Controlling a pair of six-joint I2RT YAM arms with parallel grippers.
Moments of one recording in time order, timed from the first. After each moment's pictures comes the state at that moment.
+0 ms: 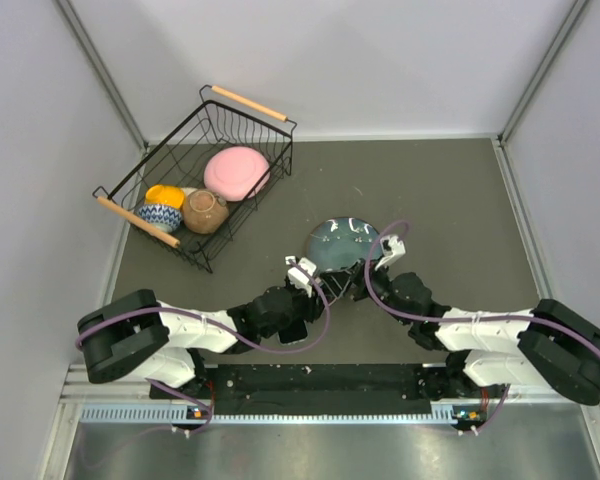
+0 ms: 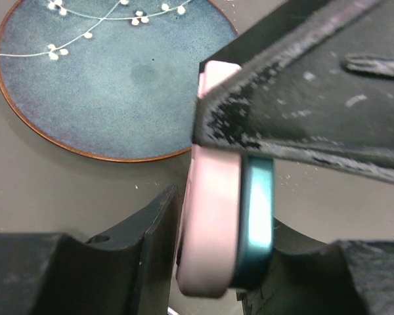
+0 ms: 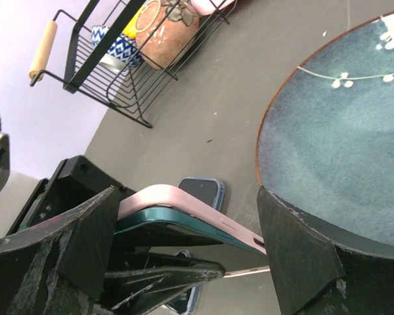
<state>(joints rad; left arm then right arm) -1.11 1.37 0.34 0.75 -0.27 -0.32 0.90 1.20 0.24 0.84 0.17 0.73</state>
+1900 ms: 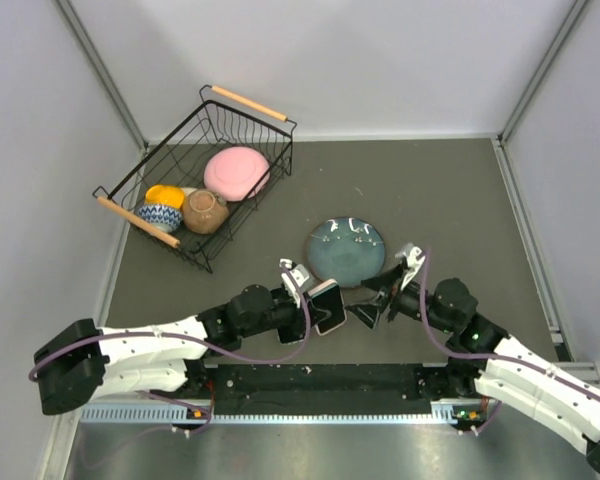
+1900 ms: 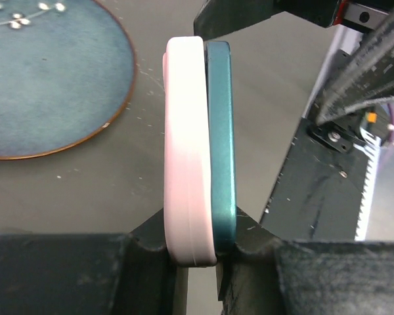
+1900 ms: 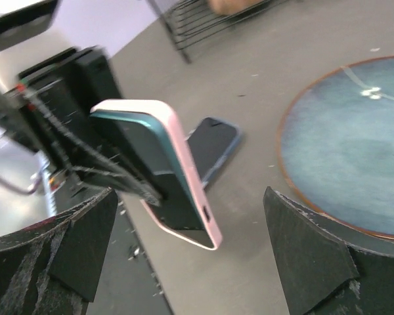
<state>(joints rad) -1.10 1.02 0.33 0.46 0.04 -0.32 0.79 0.53 0.23 0.19 -0.19 0.39</state>
